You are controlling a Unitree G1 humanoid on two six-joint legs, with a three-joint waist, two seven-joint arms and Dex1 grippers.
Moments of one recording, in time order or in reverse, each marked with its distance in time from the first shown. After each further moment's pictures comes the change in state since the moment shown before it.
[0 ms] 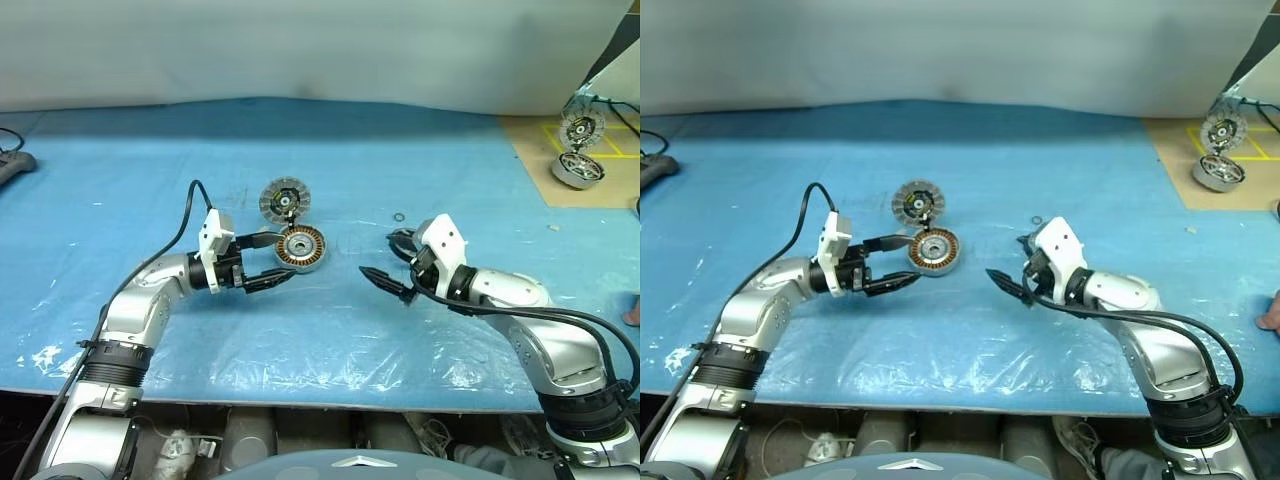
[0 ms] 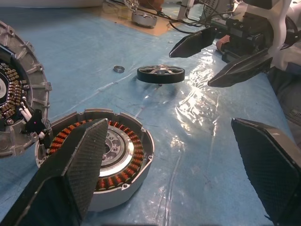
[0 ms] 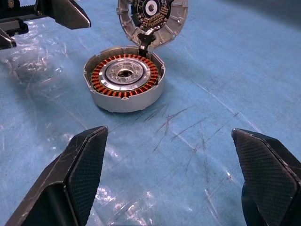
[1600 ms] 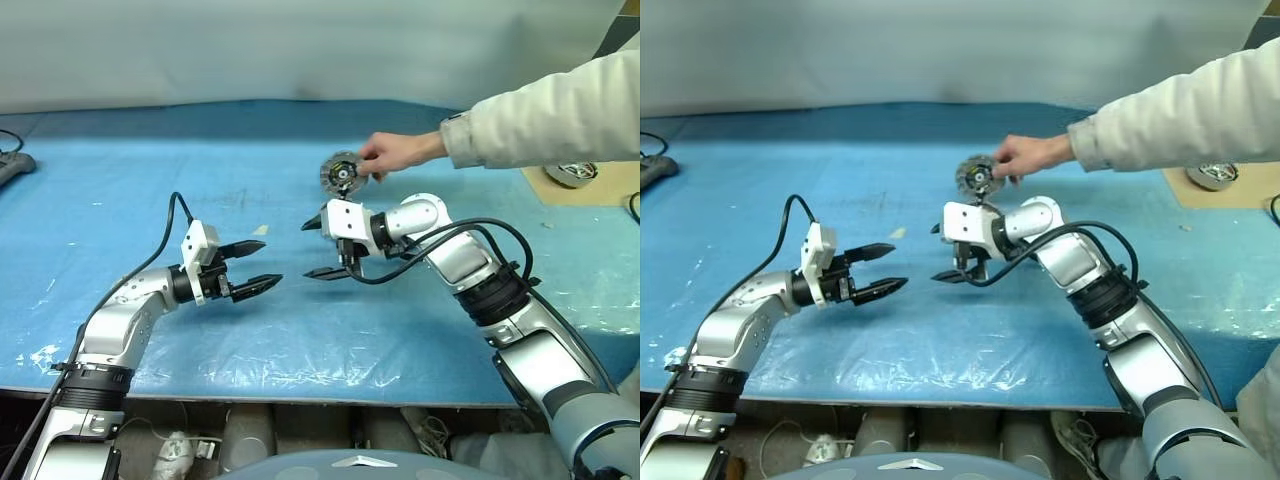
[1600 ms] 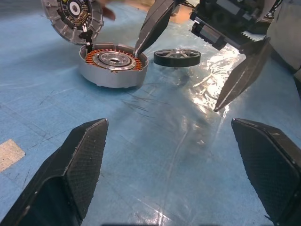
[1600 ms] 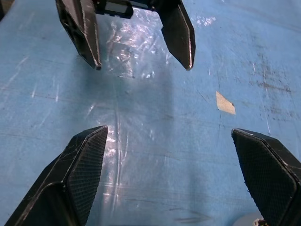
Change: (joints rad) left arm 0.118 0.050 0.052 -0.104 -0.006 0.045 0.083; right arm -0.599 0.119 0.426 0.596 -0.324 -0.432 0.494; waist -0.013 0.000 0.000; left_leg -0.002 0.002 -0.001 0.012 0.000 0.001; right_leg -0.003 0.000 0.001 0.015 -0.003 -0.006
